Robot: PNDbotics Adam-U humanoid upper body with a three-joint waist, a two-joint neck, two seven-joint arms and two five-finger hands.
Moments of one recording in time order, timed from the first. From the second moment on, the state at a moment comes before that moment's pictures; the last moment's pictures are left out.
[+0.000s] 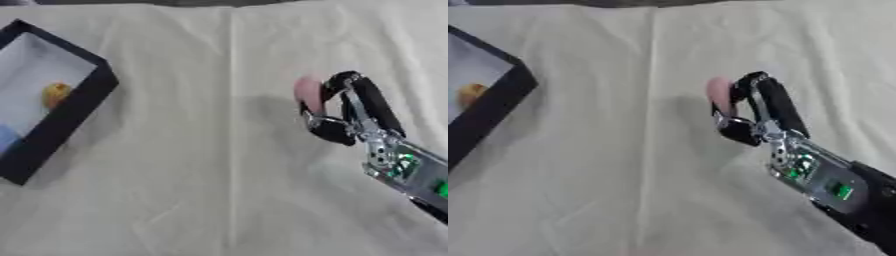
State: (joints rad) left arm -0.71 0.82 -0.29 -1.94 -0.24 0.41 0.03; right arm -0.20 -0.89 0.42 -1.99 0.14 0.50 -0.56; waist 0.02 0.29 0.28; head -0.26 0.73
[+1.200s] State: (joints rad) left arm -0.90 0.76 -0.45 -1.96 -0.31 0.34 -0.16; right arm -0.28 -0.88 0.51 -1.99 0.28 0.36 -0.64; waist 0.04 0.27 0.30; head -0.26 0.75
